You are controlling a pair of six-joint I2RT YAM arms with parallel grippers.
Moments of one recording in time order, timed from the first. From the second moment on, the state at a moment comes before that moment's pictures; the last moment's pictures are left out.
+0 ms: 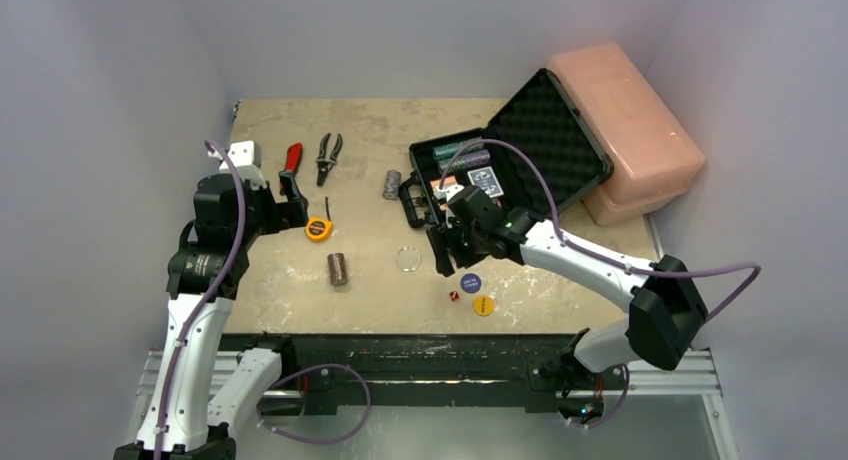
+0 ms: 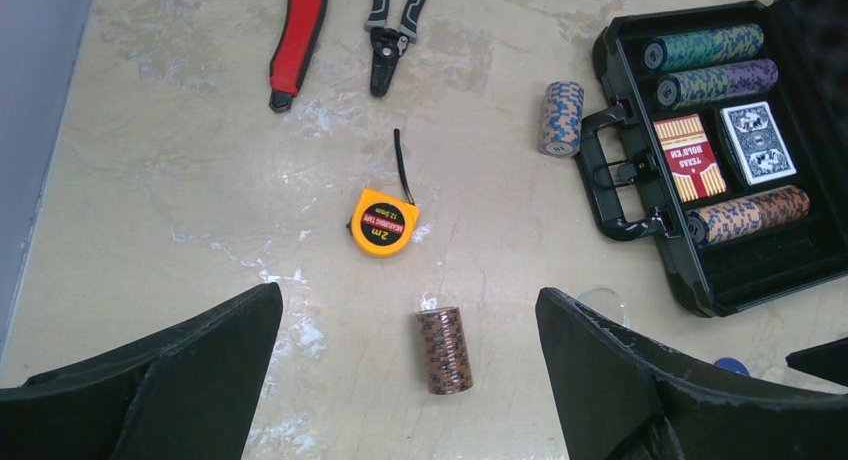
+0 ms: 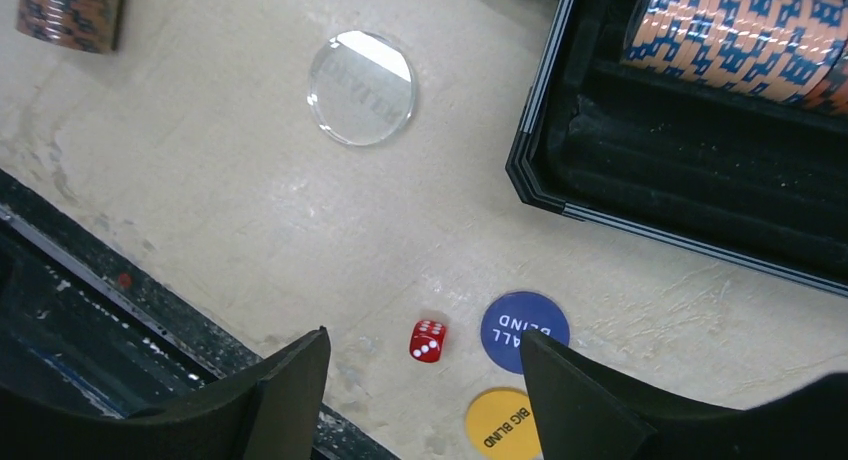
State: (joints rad) left arm -0.08 0.79 1.04 -0.74 -0.03 -0.23; right arm 0.81 1.41 1.04 -0.58 -0.02 0.31
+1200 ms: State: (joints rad) left arm -0.08 0.82 1.05 -0.75 -0.01 -0.23; right arm 0.90 1.60 0.97 -0.57 -0.02 0.34
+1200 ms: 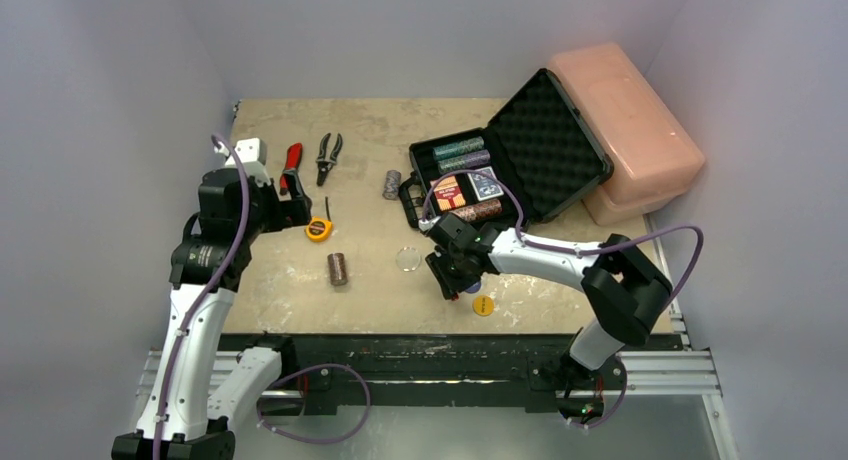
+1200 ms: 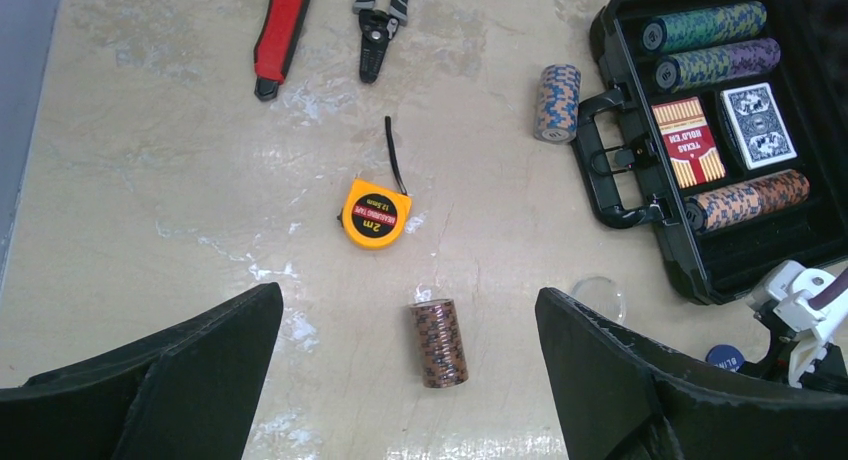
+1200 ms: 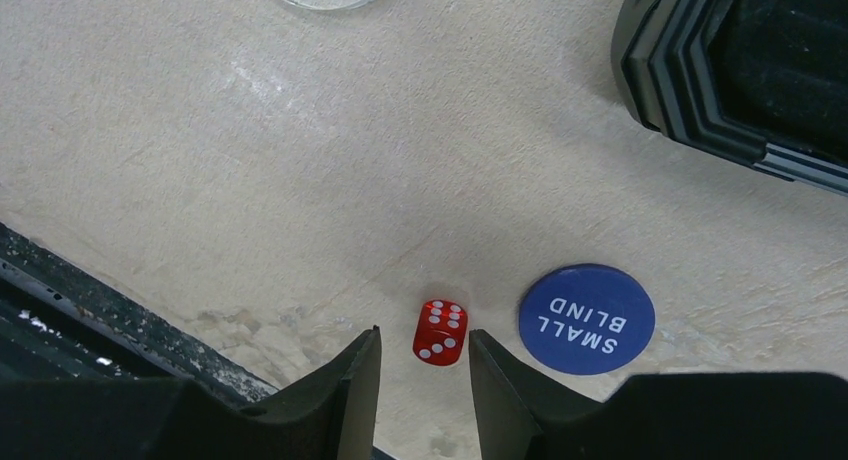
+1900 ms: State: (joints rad) left arm -0.08 0.84 1.06 -0.77 0.01 -0.23; right arm 0.92 1.63 0.96 -0.56 0.01 0.36
